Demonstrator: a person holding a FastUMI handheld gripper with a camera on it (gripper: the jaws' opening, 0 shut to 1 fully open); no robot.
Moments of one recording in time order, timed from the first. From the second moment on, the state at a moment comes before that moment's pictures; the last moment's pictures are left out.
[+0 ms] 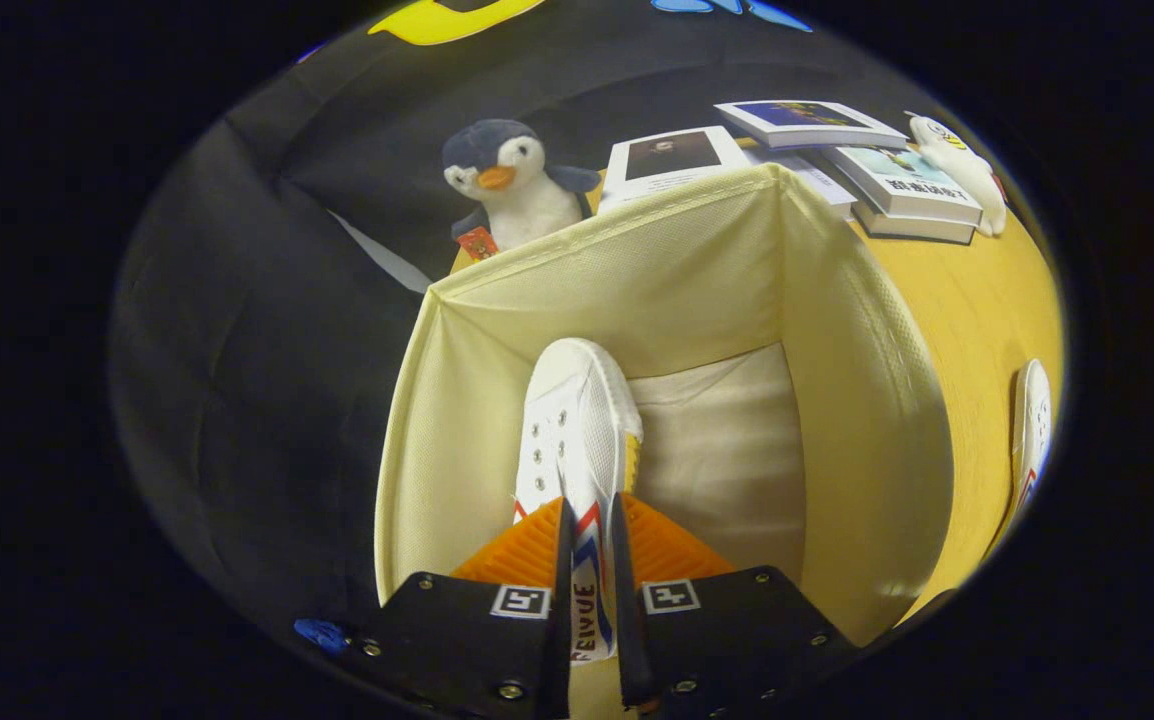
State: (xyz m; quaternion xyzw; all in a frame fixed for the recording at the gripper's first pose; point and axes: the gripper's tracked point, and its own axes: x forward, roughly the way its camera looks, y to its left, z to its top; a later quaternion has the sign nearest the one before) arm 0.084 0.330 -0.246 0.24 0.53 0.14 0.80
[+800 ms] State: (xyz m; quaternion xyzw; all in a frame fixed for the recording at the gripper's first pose) arm 0.078 0.170 -0.134 0.20 0.40 0.16 0.88
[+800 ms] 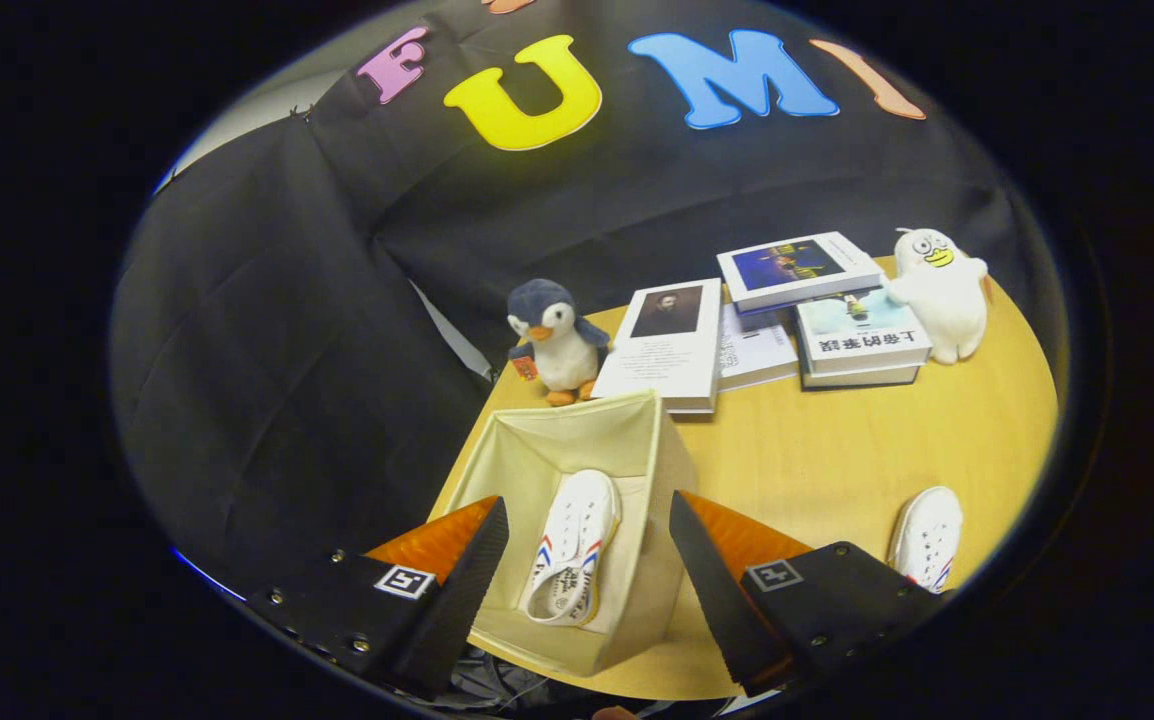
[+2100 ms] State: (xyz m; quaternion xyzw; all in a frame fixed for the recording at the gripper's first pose) arm 0.006 -0.083 -0.241 0.17 0.47 0.01 0.87
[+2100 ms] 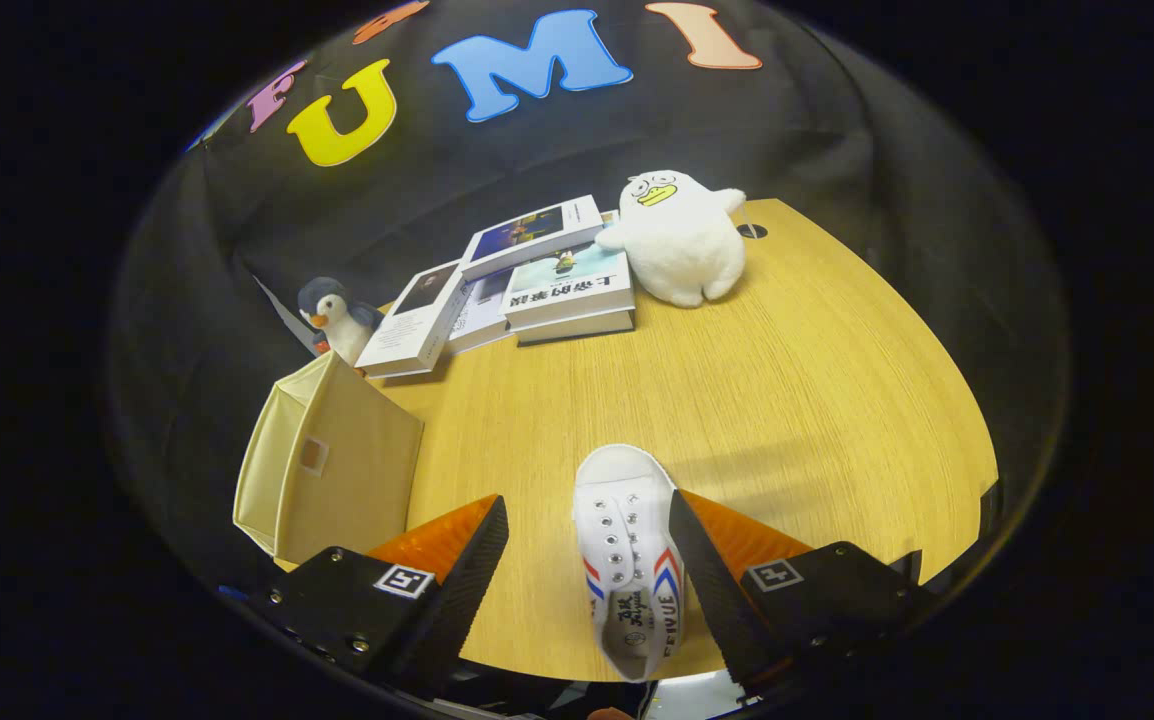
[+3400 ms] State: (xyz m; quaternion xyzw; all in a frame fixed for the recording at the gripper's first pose) arm -0.035 -0.094 -0.339 0.11 0.59 0.02 0.80
